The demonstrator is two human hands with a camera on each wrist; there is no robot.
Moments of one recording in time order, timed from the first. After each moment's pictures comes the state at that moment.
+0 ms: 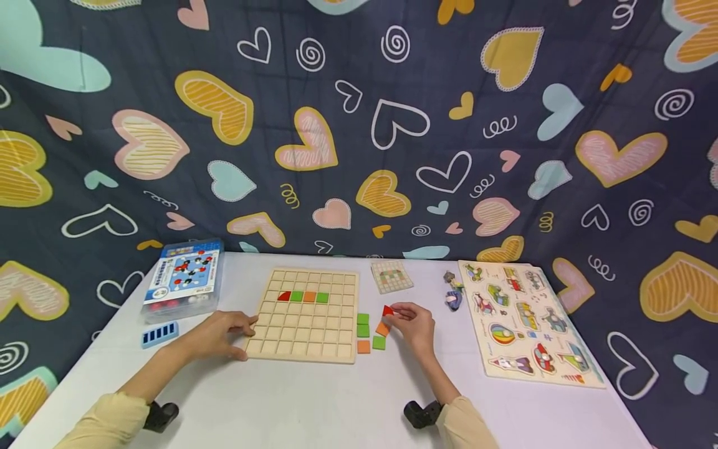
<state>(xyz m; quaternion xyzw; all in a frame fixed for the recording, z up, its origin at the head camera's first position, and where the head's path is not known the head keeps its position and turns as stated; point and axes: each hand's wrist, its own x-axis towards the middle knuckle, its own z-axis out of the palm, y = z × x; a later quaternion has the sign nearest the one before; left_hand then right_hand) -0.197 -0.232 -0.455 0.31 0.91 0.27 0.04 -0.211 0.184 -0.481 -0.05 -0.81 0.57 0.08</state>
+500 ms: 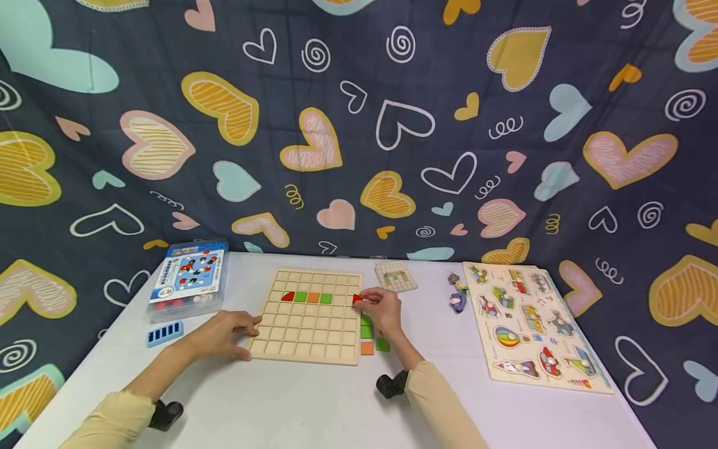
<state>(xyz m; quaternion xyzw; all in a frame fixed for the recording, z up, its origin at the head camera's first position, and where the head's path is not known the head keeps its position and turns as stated) -0.196 -0.230 -0.455 0.31 0.92 0.25 0.04 -0.252 0.123 -0.481 0.00 -0.82 0.57 0.06</state>
